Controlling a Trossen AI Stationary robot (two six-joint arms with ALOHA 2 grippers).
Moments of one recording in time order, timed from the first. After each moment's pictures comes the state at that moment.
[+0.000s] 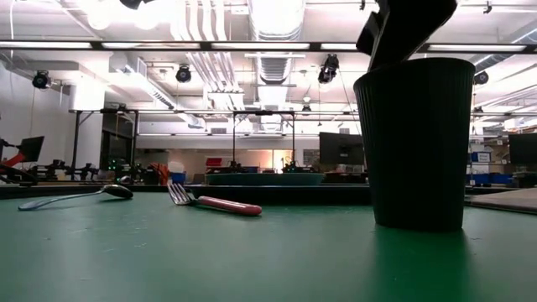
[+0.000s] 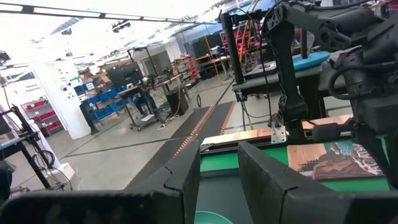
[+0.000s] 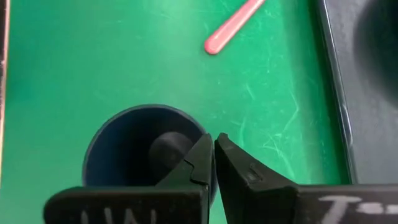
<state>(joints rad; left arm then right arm) -0.16 0.71 0.61 0.23 -0.48 0.35 0.40 1.64 1.26 -0.70 0.15 0.43</state>
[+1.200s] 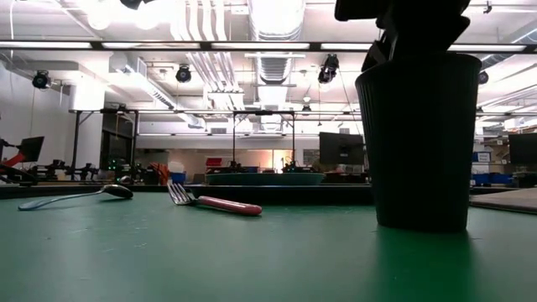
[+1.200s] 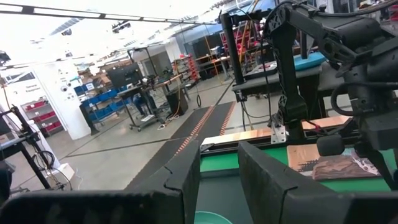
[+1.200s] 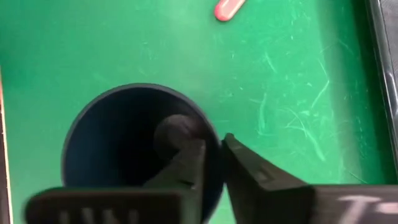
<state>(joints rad) -0.16 0.71 0.61 0.23 -0.48 0.36 0.39 1.69 1.24 -0.71 0.07 0.50</state>
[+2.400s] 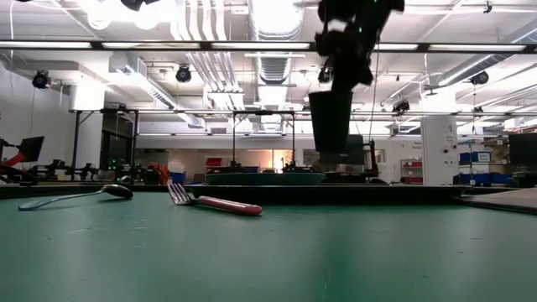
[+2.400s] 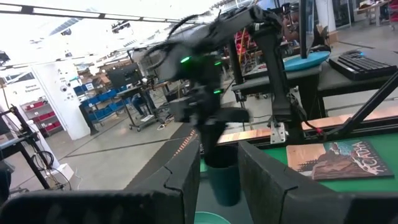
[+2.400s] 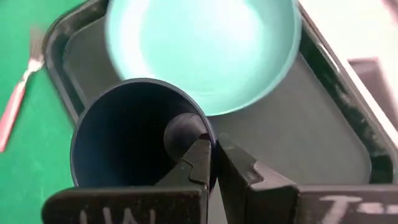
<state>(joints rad) -0.16 0.73 0.60 0.25 -0.48 0.36 -0.48 1.56 1.43 -0.92 -0.07 0.05</state>
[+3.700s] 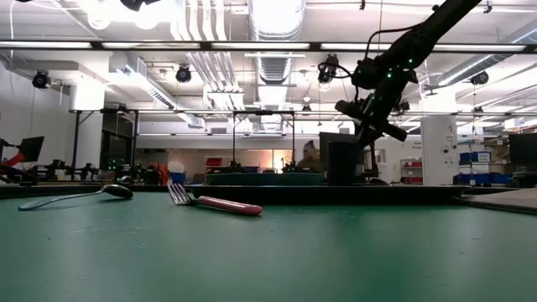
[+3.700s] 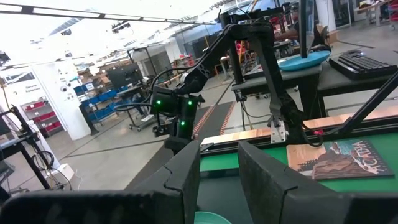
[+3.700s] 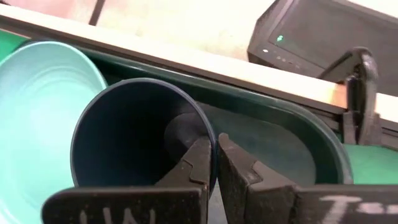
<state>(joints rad) -0.16 0.73 0.60 0.25 -0.48 0.36 -0.95 1.63 1.15 -0.49 -0.16 0.38</state>
